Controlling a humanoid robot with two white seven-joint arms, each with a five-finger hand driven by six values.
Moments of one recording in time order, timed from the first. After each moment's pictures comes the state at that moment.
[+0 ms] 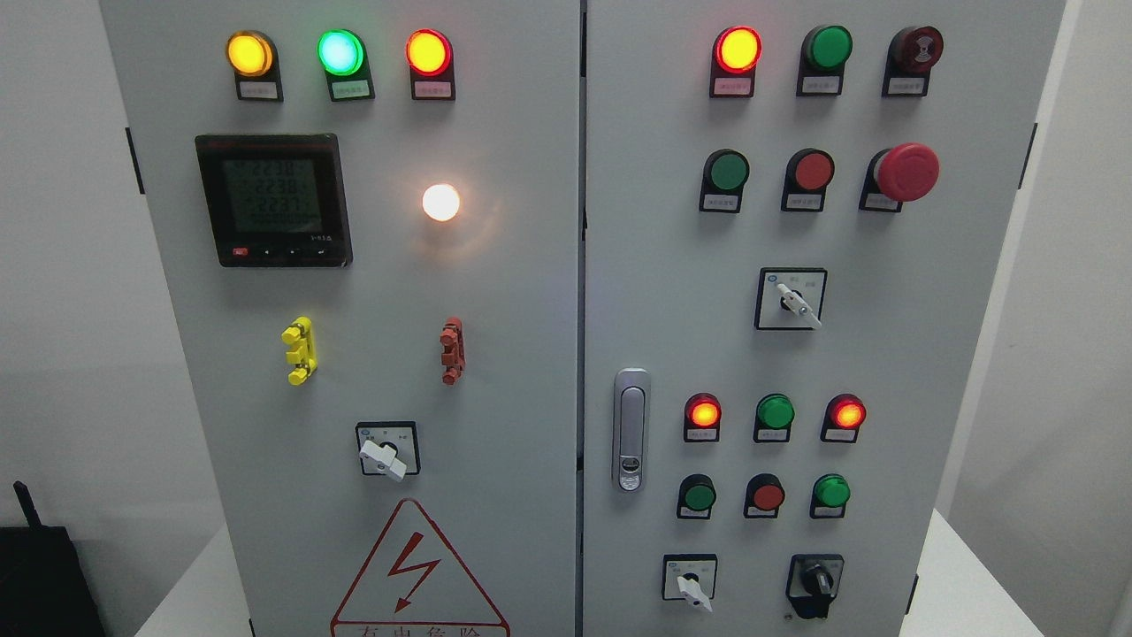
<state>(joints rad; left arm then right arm) 0.13 -0.06 0.04 -0.11 0.00 -0.04 -0.16 0.25 0.07 -0.12 -1.59 -0.07 -0.18 0.18</state>
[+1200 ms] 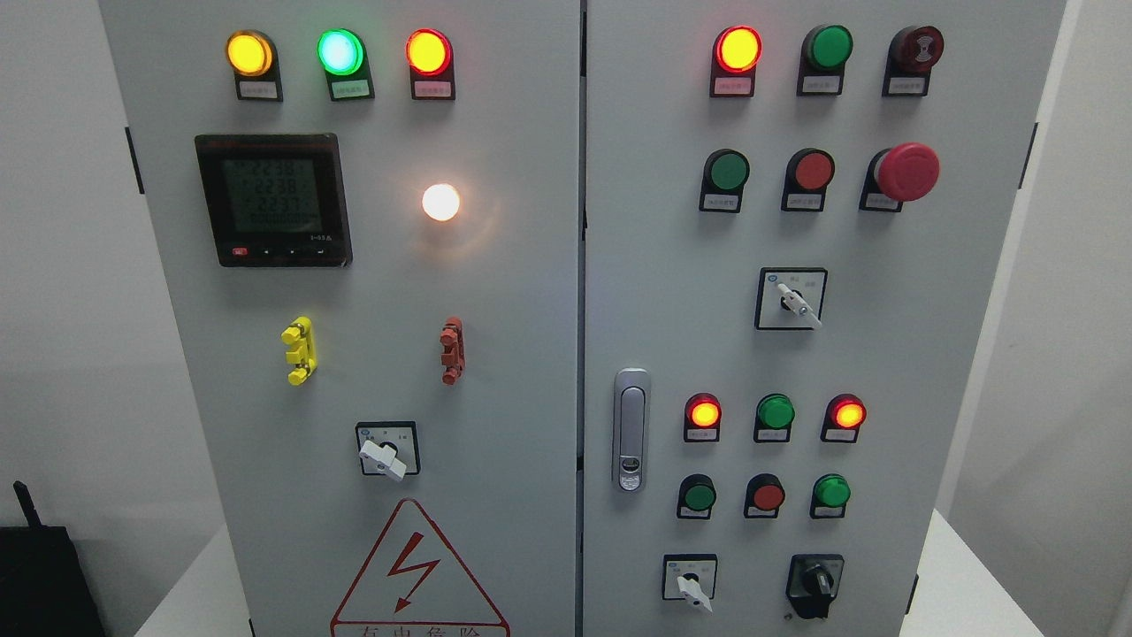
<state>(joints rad) 0.13 -0.06 0.04 -0.11 0.00 -0.04 -0.16 0.15 0.06 -0.12 -1.77 -0.08 -0.14 0.14</state>
